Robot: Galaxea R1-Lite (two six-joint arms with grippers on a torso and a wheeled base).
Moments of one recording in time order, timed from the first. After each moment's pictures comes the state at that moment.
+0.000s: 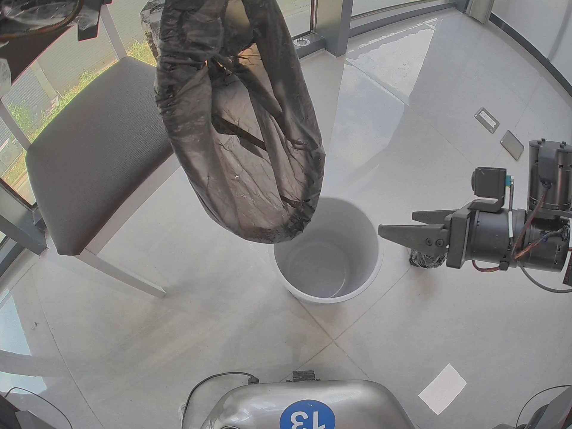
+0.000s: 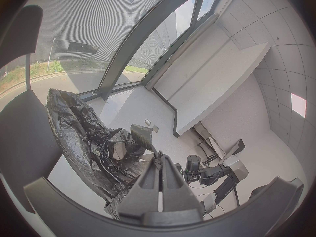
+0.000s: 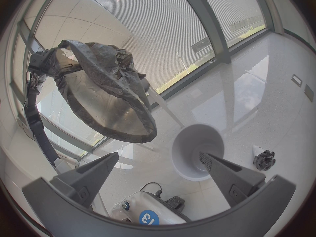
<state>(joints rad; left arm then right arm) -0.76 1.49 -2.00 0.61 -0.19 -0.29 0.50 1.48 -0.80 -0.39 0.31 0.23</state>
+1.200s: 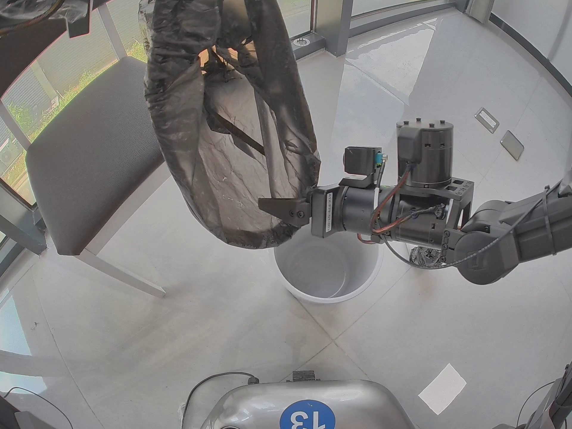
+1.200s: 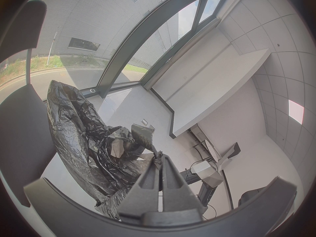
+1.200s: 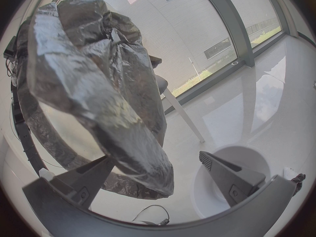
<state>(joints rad) -0.79 1.47 -2.00 0.61 -0.19 -0.34 0.67 1.94 -1.20 -0.55 0.25 0.24</state>
